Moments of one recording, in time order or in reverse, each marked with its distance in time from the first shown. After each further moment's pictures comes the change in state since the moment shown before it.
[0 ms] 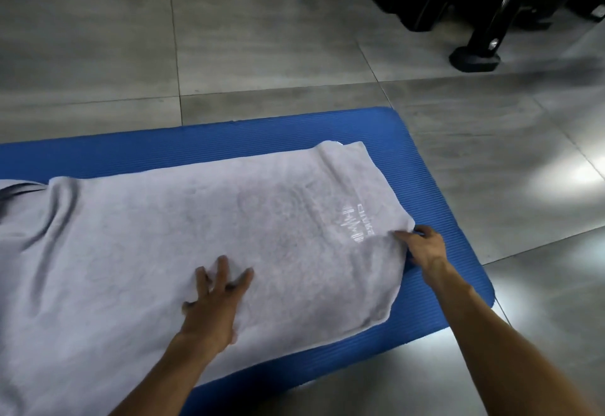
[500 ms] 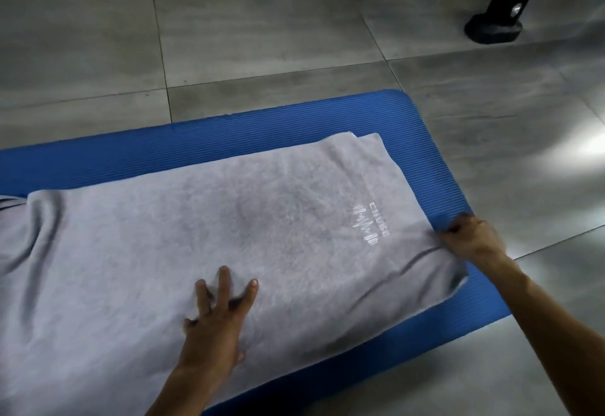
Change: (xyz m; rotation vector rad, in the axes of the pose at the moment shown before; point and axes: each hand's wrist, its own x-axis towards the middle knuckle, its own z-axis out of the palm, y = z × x) left_hand 0.005 0.001 -0.005 0.031 -0.023 0.012; right_hand 0.054 -0.013 -0.044 -0.999 0.064 -0.247
